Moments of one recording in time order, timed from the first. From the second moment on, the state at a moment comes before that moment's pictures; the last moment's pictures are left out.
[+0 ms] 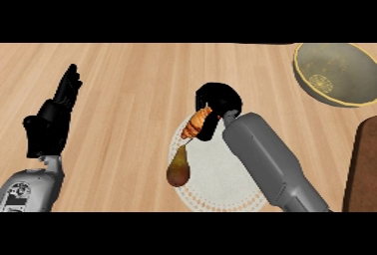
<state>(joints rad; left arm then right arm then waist) -0.23 0.25 0.00 -1.60 -0.13 0.14 0.16 -0.80 -0.01 0.30 -0.87 0.73 0.22 0.38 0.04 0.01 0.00</state>
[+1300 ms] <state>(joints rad) -0.20 0.25 0.03 -1.61 -0.14 0.13 0.17 -1.01 -0.13 0.24 -1.00 0.86 -0.52 0.95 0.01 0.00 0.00</state>
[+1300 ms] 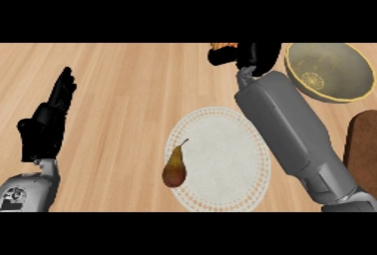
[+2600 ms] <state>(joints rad) -0.27 0.22 0.03 -1.61 -0.16 0.12 0.19 -0.92 -0.53 -0.13 -0.39 0.75 -0.77 0.31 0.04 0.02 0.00</state>
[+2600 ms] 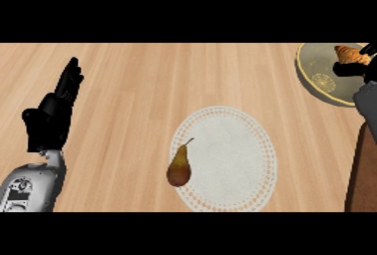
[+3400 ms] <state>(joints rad) -0.24 0.20 0.02 -1.60 -0.17 0.11 0.15 -0.88 -0.57 -0.45 -0.32 0.40 -0.63 -0.20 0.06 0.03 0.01</state>
